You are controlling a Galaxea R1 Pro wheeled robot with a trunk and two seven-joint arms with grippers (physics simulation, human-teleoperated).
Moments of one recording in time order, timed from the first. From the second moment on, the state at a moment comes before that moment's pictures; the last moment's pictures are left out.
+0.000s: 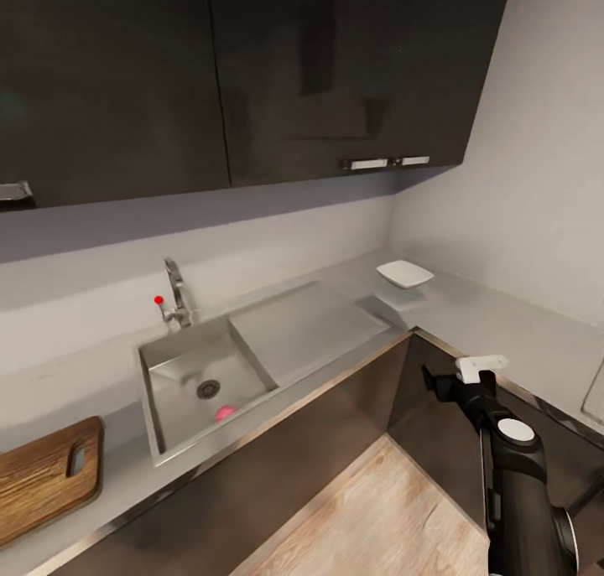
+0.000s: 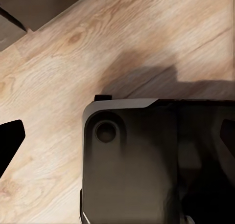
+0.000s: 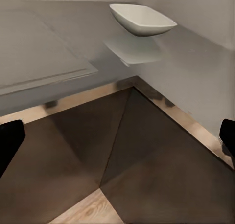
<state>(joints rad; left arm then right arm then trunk) 0.07 -0.02 0.01 -0.42 0.01 -0.14 0.00 -0.39 0.17 -0.44 -1.62 0.58 0.40 0.44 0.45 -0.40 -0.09</state>
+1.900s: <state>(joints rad) 0.07 -0.02 0.01 -0.39 0.01 -0.14 0.00 -1.12 0.17 -0.24 -1.16 0.55 0.81 0.00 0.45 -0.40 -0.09</state>
